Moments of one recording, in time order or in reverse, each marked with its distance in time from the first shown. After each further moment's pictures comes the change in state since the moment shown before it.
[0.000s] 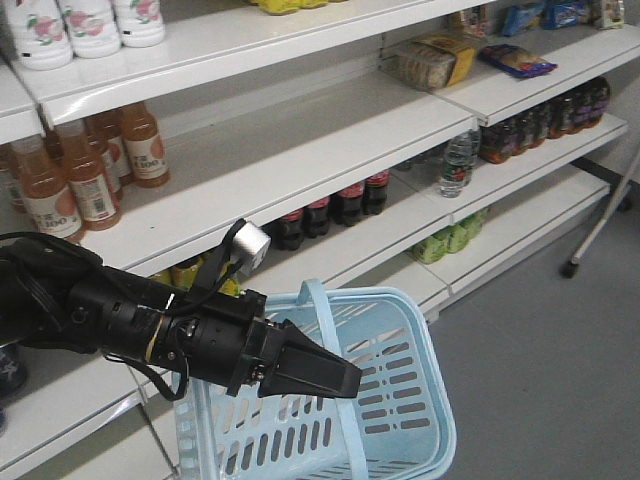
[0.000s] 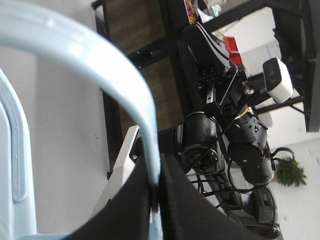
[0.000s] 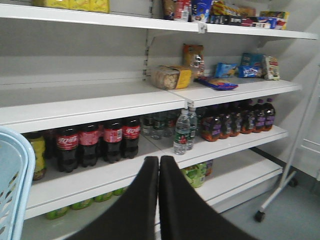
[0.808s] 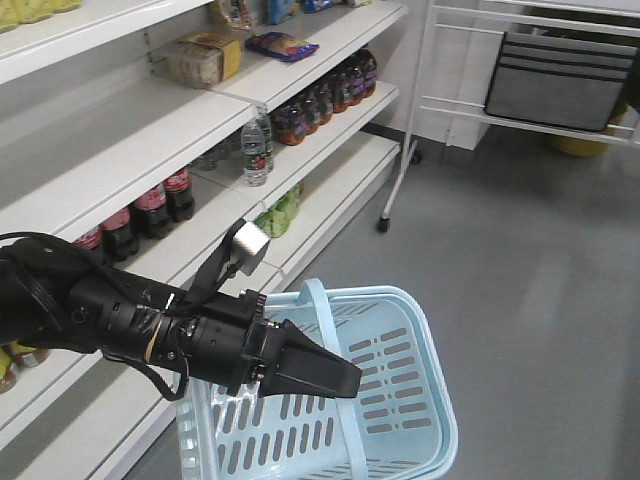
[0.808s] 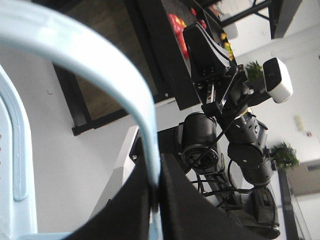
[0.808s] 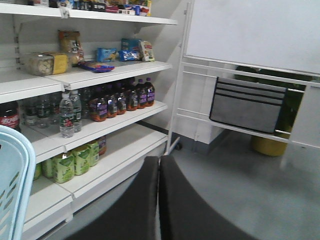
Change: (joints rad) left arm 0.000 0.000 0.000 0.000 0.000 0.000; right arm 0.000 0.000 0.000 0.000 0.000 0.000
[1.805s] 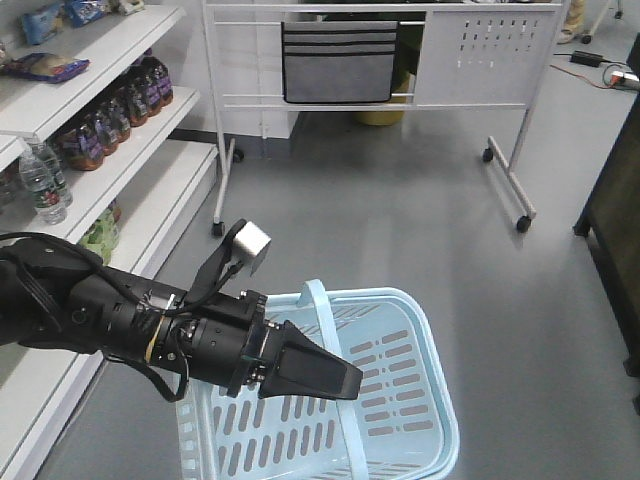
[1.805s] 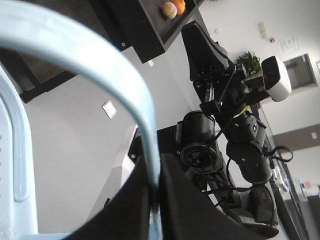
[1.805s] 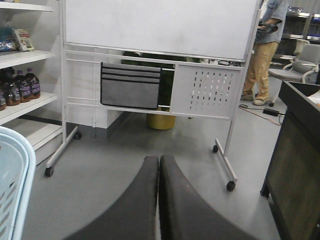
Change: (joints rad) left arm 0.000 0.000 0.000 0.000 -0.004 0.000; right arm 0.000 0.000 0.000 0.000 0.000 0.000
